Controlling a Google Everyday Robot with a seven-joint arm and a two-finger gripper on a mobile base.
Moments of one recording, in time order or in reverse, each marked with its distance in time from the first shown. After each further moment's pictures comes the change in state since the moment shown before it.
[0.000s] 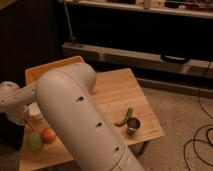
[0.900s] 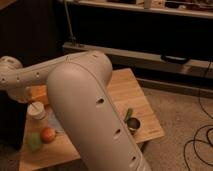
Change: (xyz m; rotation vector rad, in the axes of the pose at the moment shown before) arm -0.061 -0.076 -0.102 0.100 -0.135 -0.016
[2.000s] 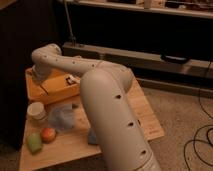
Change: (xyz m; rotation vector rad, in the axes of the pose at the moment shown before) arm -0.042 -0.105 0.029 -0.311 -0.192 0.049
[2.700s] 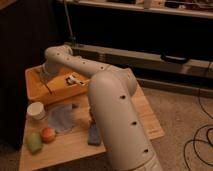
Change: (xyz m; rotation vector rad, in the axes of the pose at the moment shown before) arm 0.006 -0.021 -0.001 -0.080 0.005 0.154
